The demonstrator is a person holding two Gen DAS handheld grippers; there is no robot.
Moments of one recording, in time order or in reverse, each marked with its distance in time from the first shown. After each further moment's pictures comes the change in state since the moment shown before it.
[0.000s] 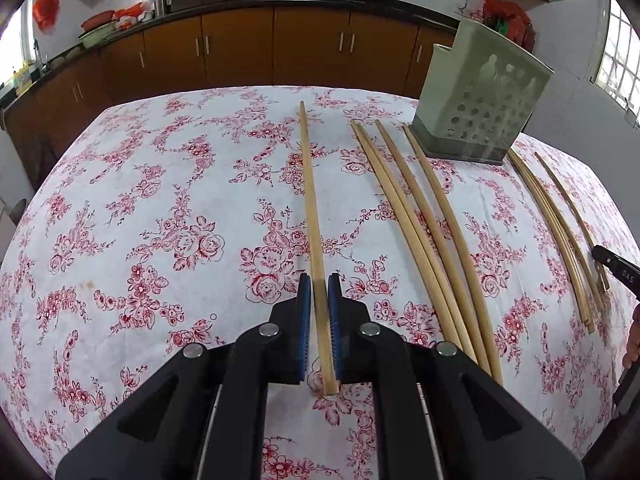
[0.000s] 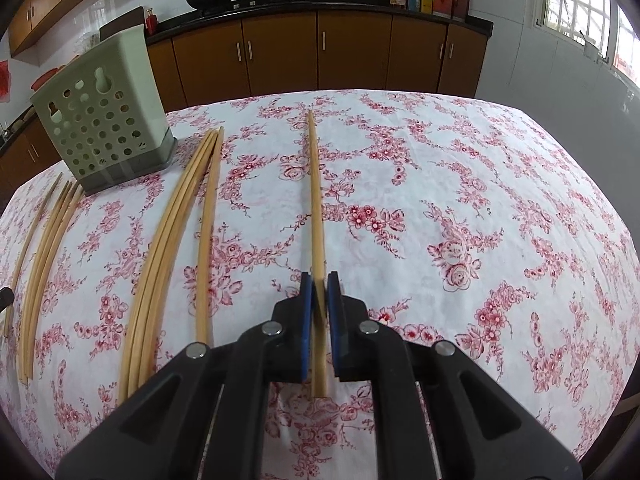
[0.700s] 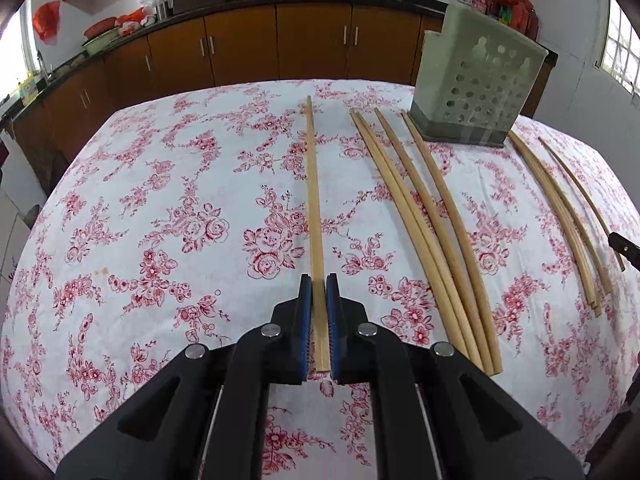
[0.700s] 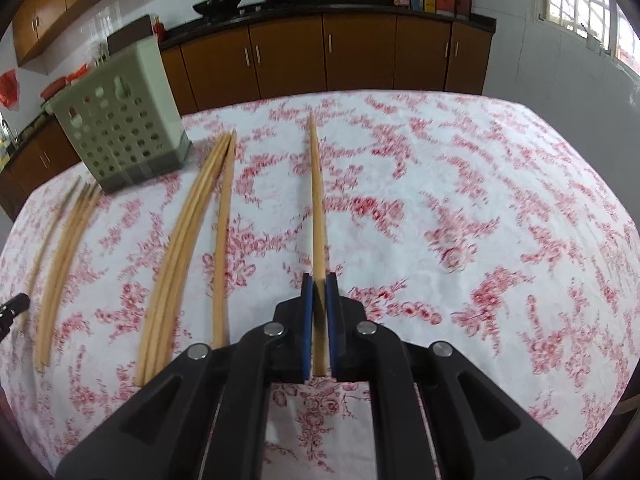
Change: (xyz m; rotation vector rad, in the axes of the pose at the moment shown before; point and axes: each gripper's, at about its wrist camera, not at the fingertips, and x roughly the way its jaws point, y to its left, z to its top) left arm -0.013 -0.008 -0.010 0.029 0.016 0.054; right arm -0.028 -0.009 -0.008 0.024 -0.041 0.060
